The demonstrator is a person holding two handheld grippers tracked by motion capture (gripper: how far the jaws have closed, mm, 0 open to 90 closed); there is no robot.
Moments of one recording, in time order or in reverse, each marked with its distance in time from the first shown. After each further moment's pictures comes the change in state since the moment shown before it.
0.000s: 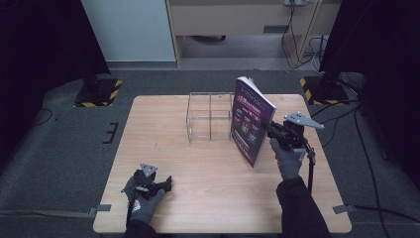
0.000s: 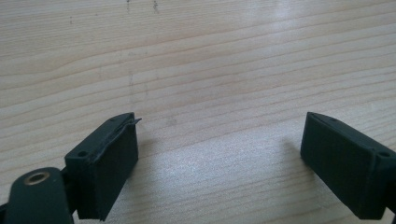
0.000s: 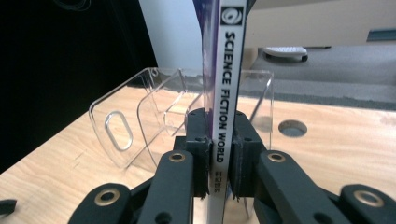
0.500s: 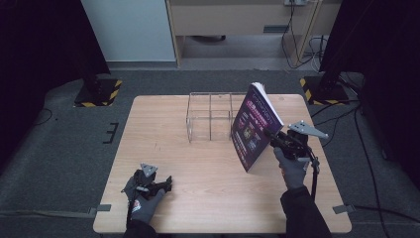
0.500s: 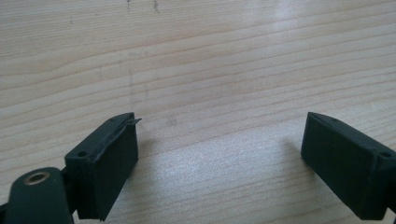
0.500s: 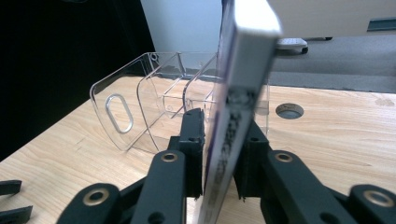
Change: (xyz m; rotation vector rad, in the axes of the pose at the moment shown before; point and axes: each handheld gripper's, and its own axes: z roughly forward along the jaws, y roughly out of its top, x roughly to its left) left arm 0.000 0.000 0.000 0.002 0.002 0.001; right arm -0.004 -0.015 -0.013 0.020 0.000 0.003
